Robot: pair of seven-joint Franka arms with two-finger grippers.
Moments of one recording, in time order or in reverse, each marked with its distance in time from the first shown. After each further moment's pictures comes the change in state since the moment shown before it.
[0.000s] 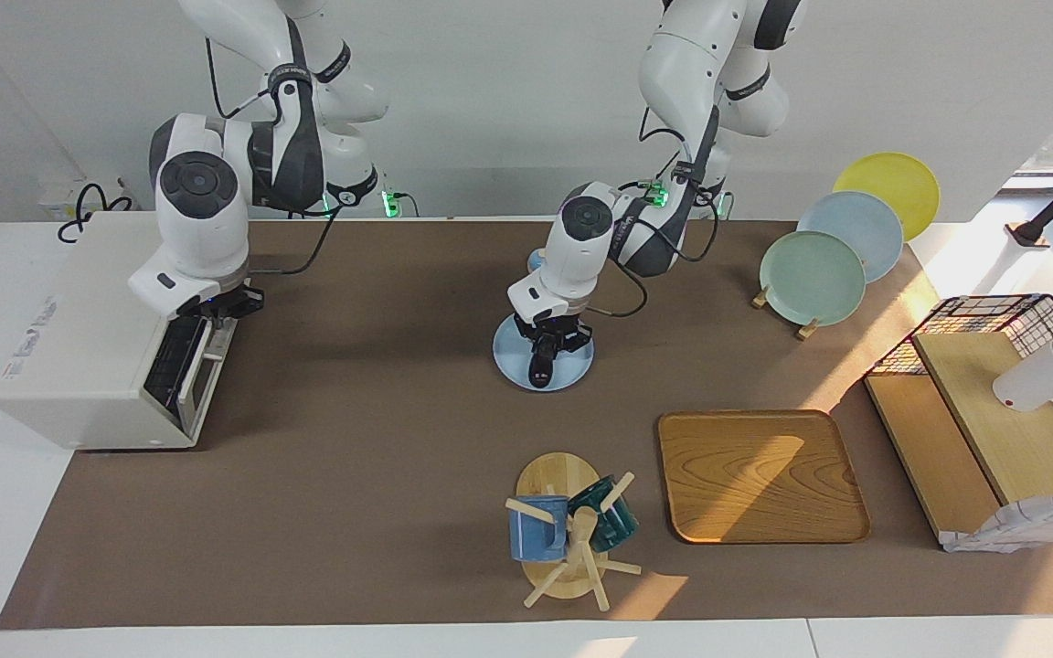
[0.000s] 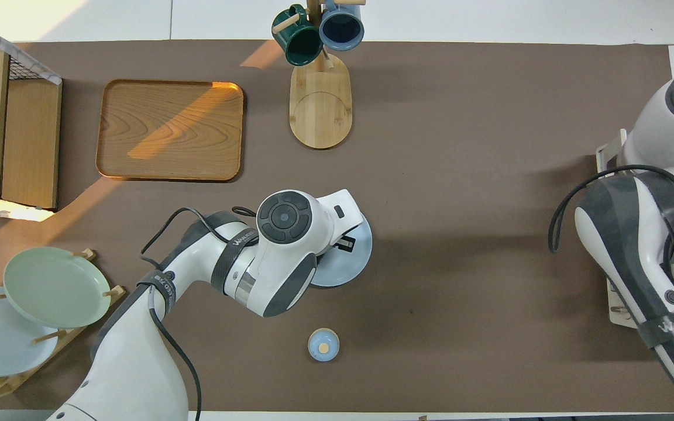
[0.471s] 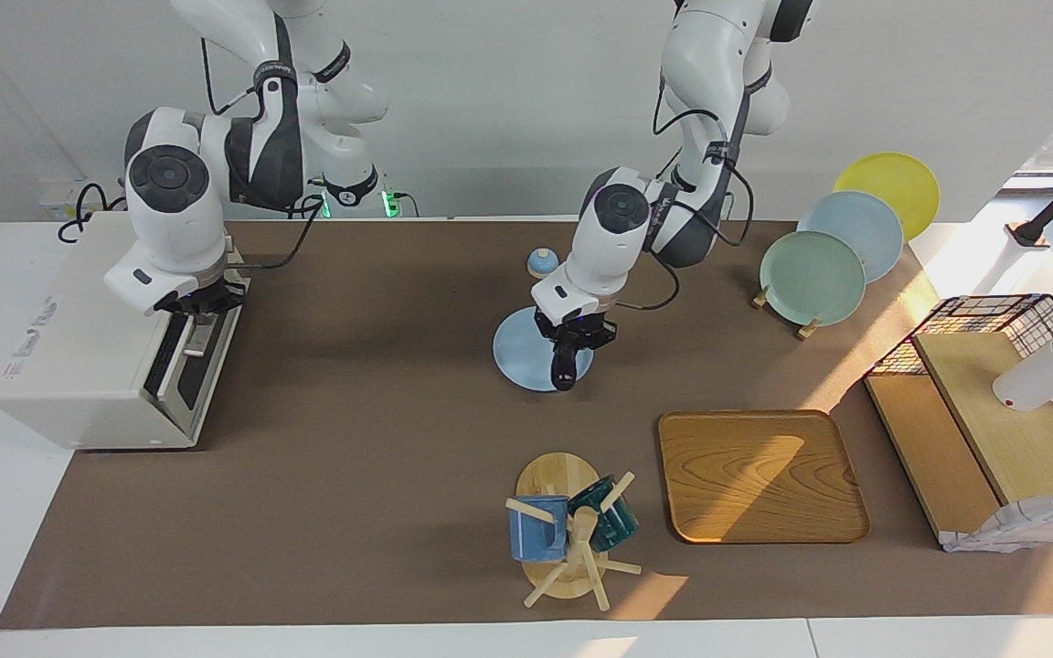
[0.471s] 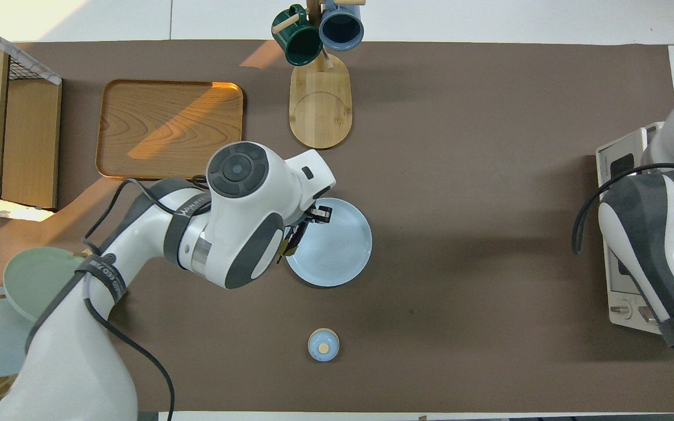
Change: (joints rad) left arm 0.108 -0.052 0.010 0.127 -0.012 -0.192 -0.006; right arm -0.052 -0.008 0.000 -0.001 0.002 -0.001 -0.068
